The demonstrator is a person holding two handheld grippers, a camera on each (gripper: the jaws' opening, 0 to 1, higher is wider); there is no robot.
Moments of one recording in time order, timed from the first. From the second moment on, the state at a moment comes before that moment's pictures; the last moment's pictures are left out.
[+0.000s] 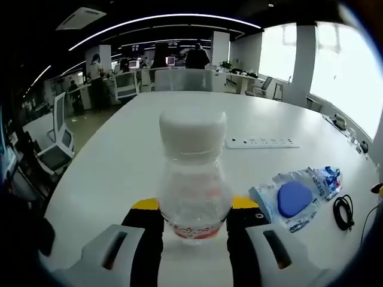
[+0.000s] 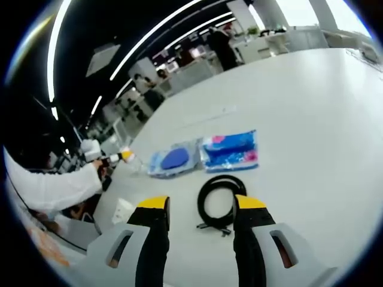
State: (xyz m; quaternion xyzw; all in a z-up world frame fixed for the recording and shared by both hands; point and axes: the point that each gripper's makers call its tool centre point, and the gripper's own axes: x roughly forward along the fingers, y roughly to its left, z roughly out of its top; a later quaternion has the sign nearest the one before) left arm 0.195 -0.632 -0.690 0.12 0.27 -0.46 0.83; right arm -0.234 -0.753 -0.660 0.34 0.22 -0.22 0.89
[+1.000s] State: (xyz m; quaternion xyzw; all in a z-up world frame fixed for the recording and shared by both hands) left arm 0.149 -0.572 -0.652 0.09 0.28 -0.46 0.84; right arm -0.238 -0.748 -0.658 0.37 0.18 -0.21 0.89
